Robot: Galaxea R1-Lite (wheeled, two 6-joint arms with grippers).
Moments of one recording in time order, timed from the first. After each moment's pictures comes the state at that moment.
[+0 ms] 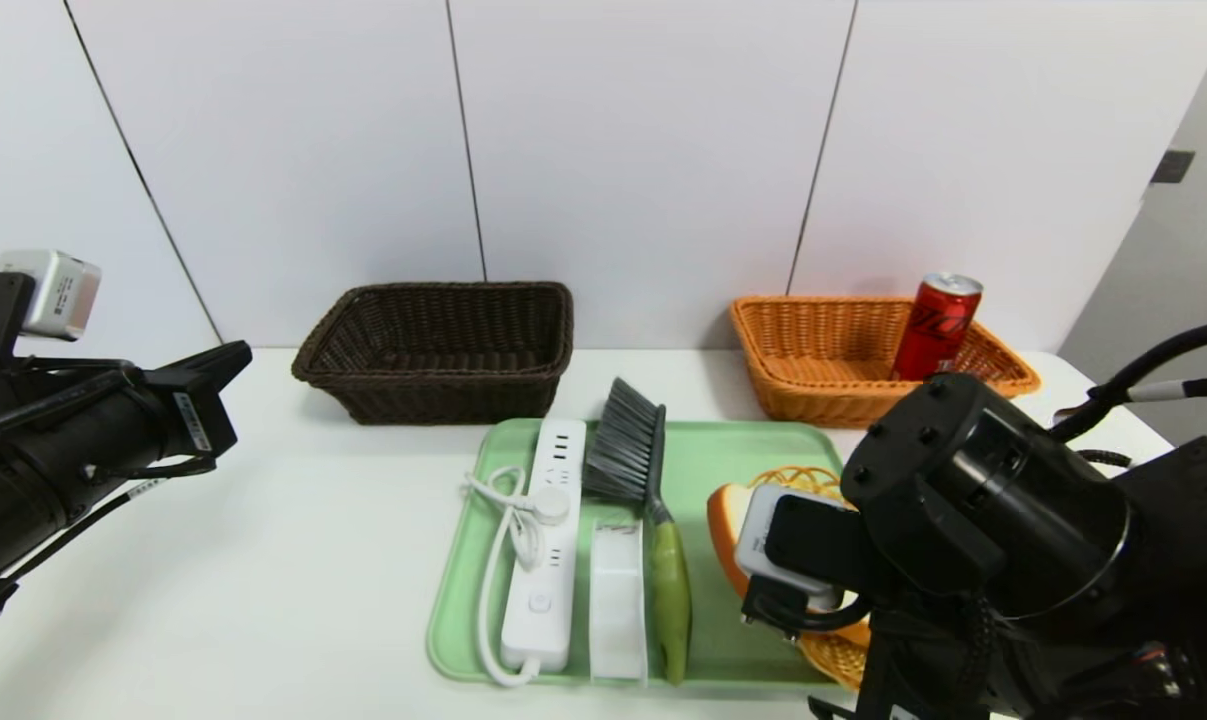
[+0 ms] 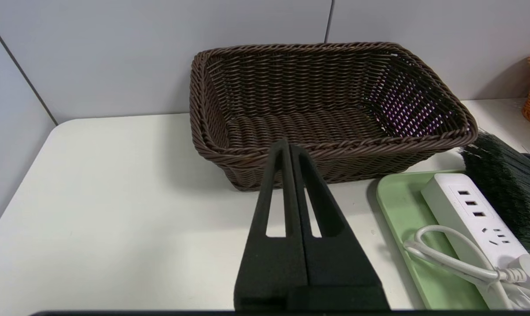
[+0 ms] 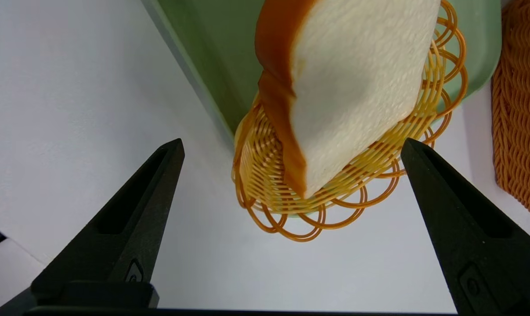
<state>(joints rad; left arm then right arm) -0.06 1.35 -0.44 -0.90 -0.10 -0.04 0.95 1.56 -1.09 0.57 -0.38 -0.31</state>
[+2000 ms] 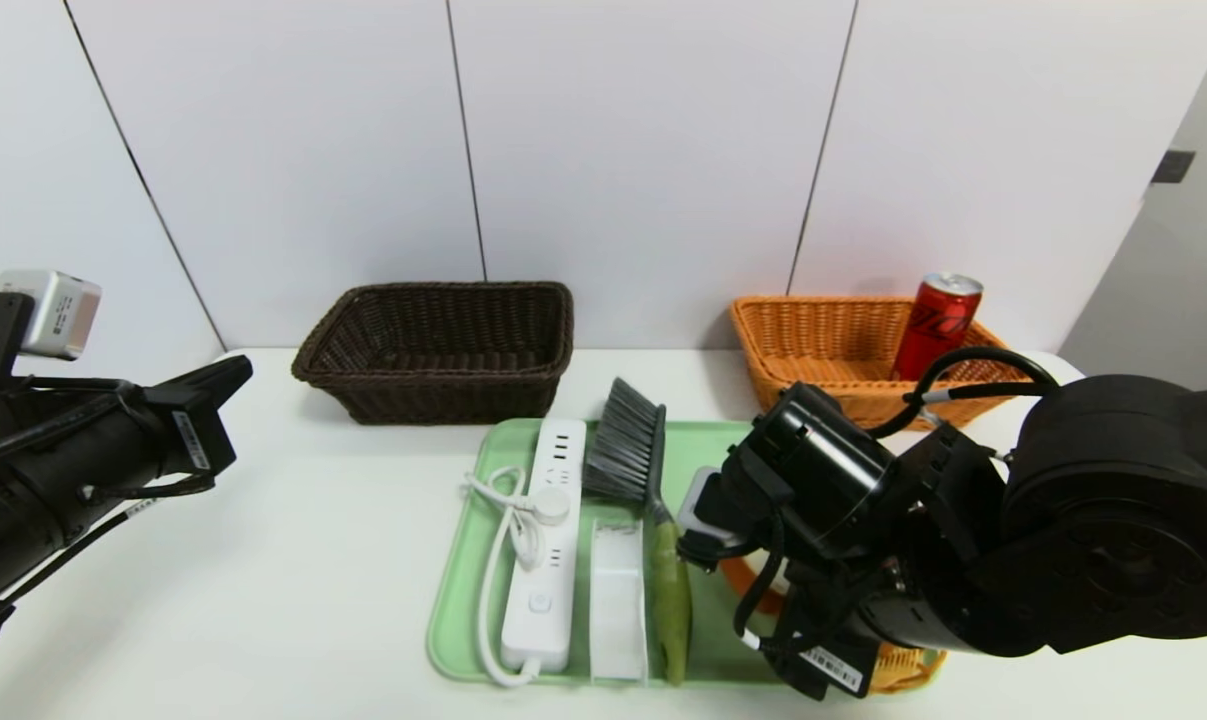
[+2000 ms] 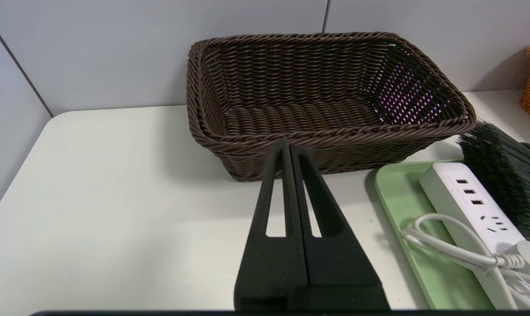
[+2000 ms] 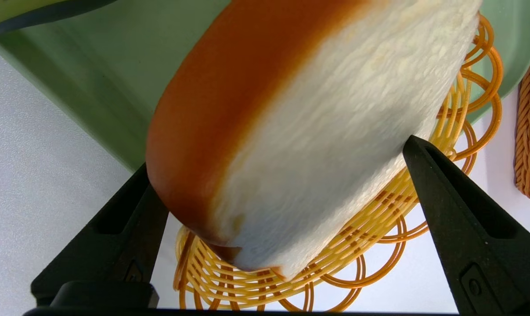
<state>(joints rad) -0.06 1.35 -0.40 -0.93 -0.10 -0.04 0.85 1.77 -1.14 0.51 -0.40 -0.32</state>
